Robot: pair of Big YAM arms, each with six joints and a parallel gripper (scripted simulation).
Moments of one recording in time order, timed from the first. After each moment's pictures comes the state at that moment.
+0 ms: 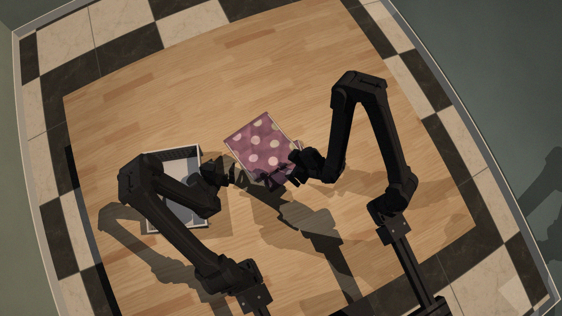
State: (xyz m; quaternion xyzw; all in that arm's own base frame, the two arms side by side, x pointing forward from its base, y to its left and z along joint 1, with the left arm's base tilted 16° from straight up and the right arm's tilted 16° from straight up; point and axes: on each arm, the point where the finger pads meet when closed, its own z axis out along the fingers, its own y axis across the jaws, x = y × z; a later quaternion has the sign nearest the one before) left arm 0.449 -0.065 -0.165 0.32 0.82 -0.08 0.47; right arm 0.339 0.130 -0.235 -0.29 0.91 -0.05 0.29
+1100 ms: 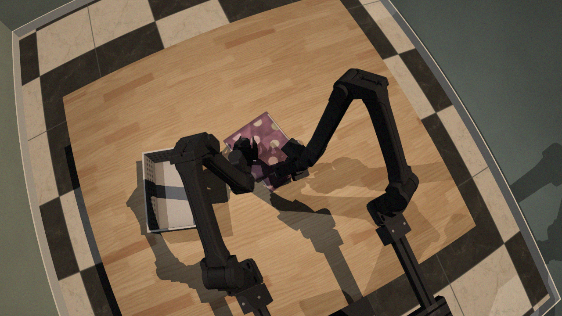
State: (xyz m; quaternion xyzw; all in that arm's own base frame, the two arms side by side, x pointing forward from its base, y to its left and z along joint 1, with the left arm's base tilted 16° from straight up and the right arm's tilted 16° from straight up) left arm 0.525 -0.186 -0.245 0.28 0.79 -0.01 0.54; right arm 0.343 0.113 -0.292 -0.69 0.72 -0.11 0.03
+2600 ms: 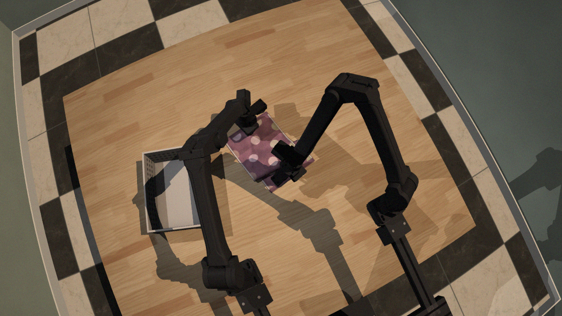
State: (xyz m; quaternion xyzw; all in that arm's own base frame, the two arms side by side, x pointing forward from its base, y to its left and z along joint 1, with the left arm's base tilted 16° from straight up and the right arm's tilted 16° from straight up) left arm 0.595 -0.192 -0.326 0.59 0.80 0.11 -0.06; right arm 0.346 0.111 -0.313 -0.79 0.60 -0.12 -0.07
